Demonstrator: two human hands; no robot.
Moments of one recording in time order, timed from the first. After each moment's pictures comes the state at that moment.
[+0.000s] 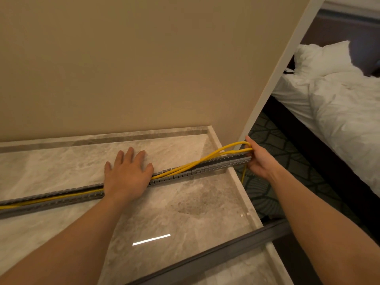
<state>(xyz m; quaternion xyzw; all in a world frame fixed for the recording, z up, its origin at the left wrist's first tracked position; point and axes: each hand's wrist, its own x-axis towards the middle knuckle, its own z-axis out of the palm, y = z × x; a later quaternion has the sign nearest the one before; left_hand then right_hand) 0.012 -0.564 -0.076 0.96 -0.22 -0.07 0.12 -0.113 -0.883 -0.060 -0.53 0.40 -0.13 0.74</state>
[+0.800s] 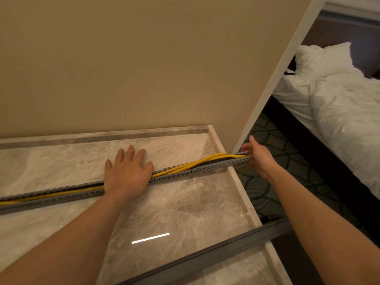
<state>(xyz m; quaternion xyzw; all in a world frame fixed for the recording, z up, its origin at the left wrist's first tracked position) 0.012 -0.564 -0.077 0.96 -0.22 -0.07 0.12 -0.115 -0.874 -0.052 -0.68 0.44 -0.14 0.57</state>
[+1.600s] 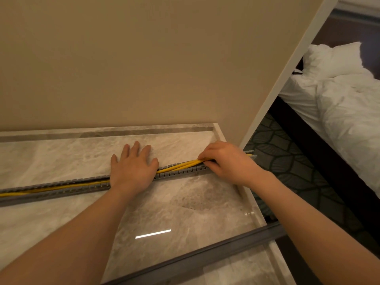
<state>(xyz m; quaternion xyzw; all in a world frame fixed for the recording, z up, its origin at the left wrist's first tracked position) 0.011 -0.564 -0.075 0.97 -0.22 -0.07 0.12 -0.106 -0.775 -0.007 -0.99 -0.08 -0.05 0.07</state>
